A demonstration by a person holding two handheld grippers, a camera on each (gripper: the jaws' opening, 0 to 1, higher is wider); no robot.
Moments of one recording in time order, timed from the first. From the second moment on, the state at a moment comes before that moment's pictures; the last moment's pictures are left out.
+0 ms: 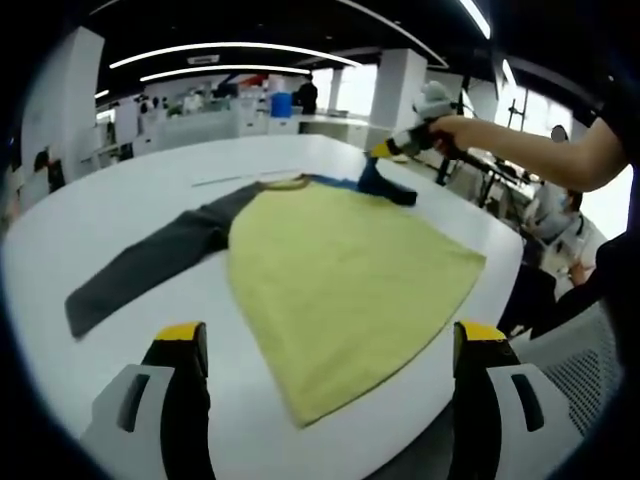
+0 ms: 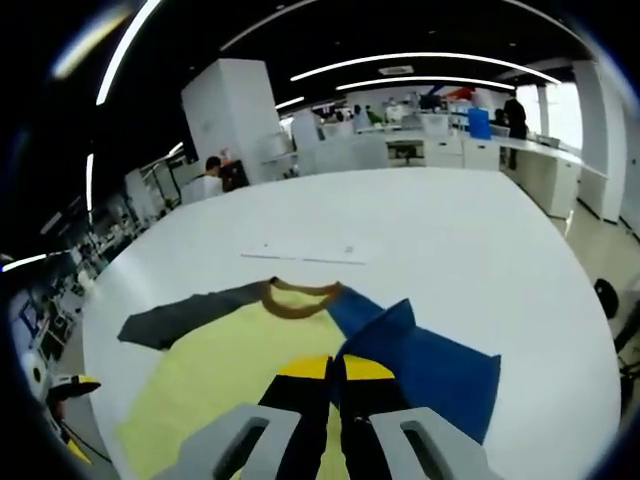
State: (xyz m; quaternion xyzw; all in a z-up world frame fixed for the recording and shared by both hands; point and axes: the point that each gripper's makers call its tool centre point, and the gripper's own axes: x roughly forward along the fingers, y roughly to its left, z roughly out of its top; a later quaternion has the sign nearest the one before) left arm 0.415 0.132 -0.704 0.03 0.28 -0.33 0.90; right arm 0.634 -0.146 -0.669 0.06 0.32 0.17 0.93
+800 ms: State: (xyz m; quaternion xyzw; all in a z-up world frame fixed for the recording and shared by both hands) left arm 0.412 0.141 -0.704 0.03 0.28 -0.31 0.91; right arm 0.634 -0.087 -0.665 0.05 0.32 0.21 0.92
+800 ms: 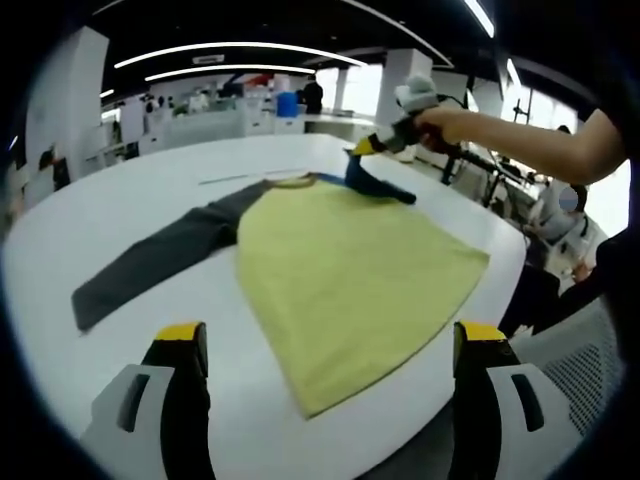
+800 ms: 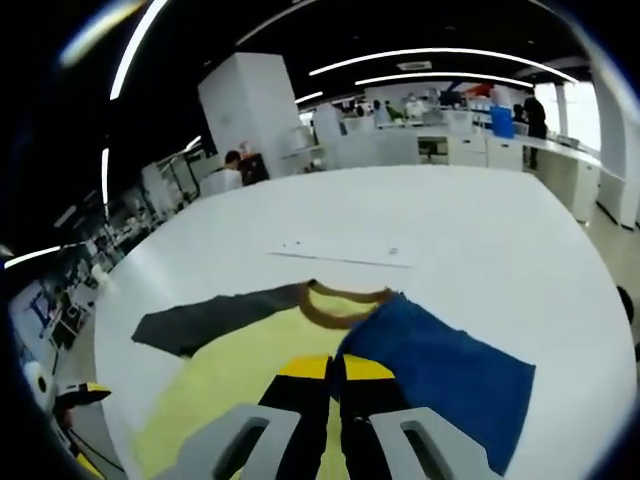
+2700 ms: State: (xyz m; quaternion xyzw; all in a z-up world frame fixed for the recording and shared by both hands) left arm 0.415 0.154 -0.704 0.02 0.28 -0.30 0.91; right arm 0.666 0.047 -0.656 0.00 0.30 0.34 0.89
